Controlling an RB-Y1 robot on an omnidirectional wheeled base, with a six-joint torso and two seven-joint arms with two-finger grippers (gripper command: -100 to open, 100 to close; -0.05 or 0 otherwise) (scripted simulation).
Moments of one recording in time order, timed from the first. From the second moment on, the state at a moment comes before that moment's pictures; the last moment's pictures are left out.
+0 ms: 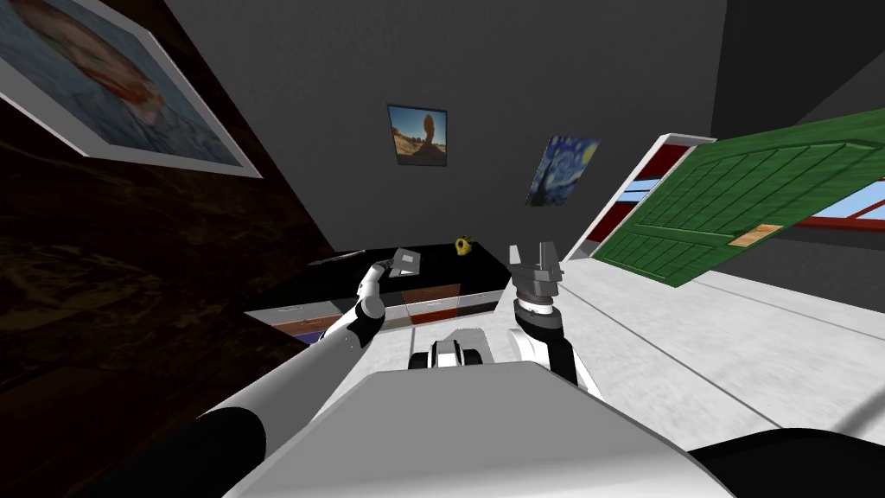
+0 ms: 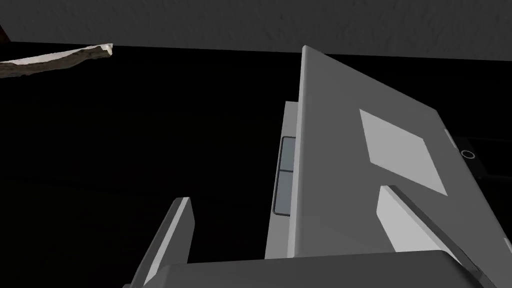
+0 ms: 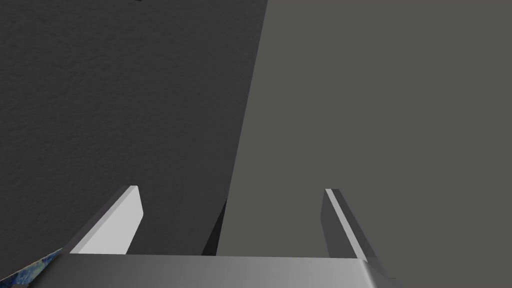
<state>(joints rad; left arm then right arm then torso) -0.87 0.21 0.98 -0.72 0.32 0.29 0.74 0.45 -0.04 0.06 -2.39 0.09 -0.64 -0.07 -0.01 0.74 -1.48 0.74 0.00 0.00</state>
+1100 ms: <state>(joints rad) -0.93 0.26 1.02 -0.72 0.27 0.38 0.75 0.45 -0.04 0.06 -2.39 0.09 -0.64 -0.07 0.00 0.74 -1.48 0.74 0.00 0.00</state>
